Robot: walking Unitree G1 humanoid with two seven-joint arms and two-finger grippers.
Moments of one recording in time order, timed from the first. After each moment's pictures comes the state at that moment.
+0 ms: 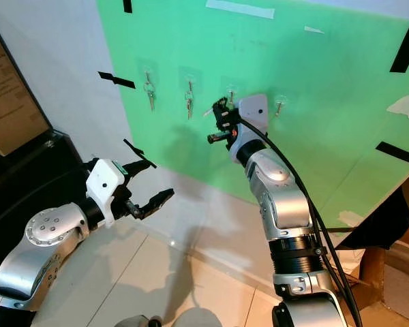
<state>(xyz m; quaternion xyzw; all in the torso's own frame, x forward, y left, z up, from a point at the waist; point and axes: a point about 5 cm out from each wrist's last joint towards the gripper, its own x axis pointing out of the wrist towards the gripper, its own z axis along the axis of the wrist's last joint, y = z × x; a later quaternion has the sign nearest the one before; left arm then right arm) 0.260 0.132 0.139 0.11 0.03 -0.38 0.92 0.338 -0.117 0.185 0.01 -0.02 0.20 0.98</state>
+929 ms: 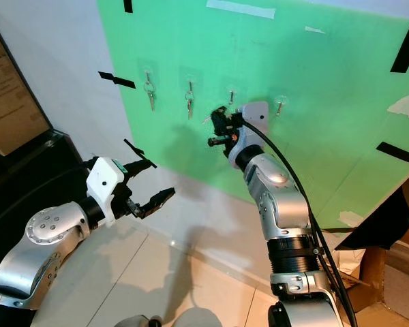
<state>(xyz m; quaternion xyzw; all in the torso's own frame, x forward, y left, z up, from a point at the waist) 0.261 0.132 0.141 0.10 0.03 -0.38 0.92 0.337 -0.114 0.181 0.07 -0.01 0.23 0.97</state>
